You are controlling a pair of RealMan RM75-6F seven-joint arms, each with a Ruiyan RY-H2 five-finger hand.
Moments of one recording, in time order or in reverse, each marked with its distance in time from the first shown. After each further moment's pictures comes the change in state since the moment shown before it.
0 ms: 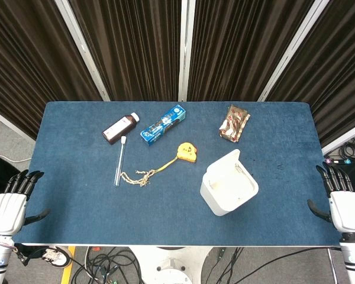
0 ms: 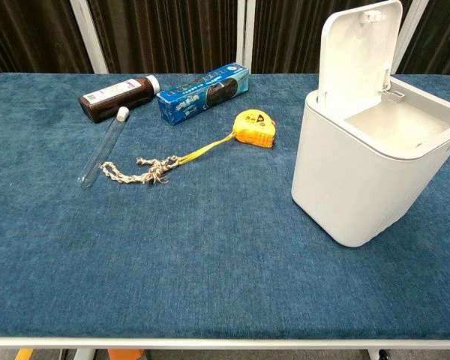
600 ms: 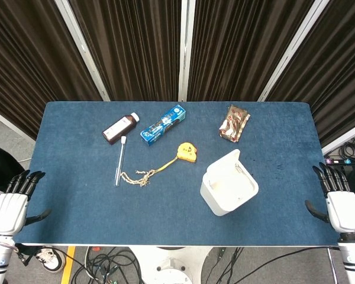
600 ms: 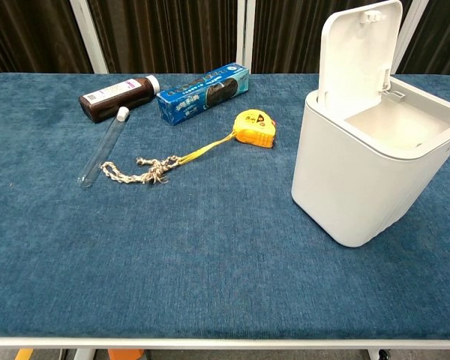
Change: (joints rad) left arm 0.001 -0.002 0.006 0.006 0.002 -0.007 -0.003; right arm 0.006 0.006 -0.007 -0.006 -0.013 -0.009 -0.012
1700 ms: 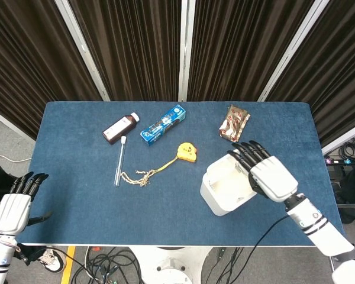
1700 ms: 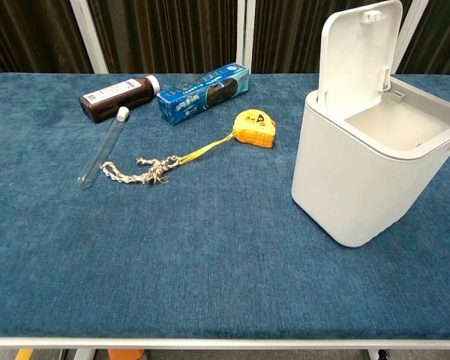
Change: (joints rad) left arm -0.011 0.000 0.005 0.003 -0.010 -0.033 -0.005; right arm 0.423 0.302 0.131 -0.515 -0.035 -0.504 -0.205
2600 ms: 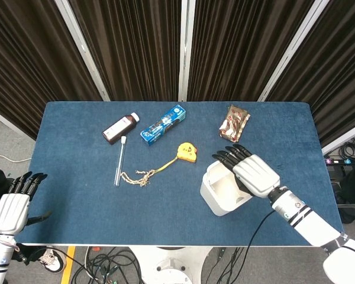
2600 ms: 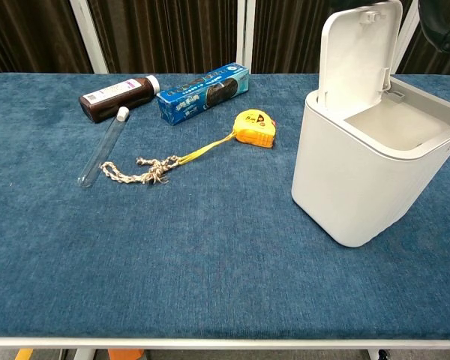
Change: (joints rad) left arm 0.001 0.001 -0.001 0.005 -0.004 0.000 -0.012; right arm 0.142 0.047 -0.005 -0.081 0.185 -0.171 -0.078
